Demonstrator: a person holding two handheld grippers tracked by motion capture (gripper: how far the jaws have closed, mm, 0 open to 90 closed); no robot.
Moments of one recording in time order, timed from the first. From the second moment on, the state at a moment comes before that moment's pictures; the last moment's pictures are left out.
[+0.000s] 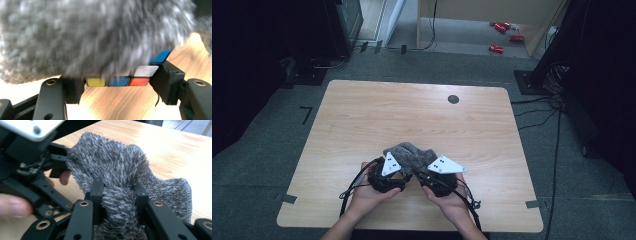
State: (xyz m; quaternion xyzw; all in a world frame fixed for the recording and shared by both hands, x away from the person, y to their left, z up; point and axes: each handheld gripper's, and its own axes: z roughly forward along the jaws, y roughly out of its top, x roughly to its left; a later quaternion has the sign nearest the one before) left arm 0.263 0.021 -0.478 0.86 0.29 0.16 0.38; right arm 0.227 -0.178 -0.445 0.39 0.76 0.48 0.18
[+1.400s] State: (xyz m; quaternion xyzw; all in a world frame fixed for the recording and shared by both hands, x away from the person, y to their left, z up) left arm 0.258 0.017 -0.480 0.86 0.29 0.14 0.39; right arm 0.223 -0.174 -0.441 0.39 0.76 0.49 0.16
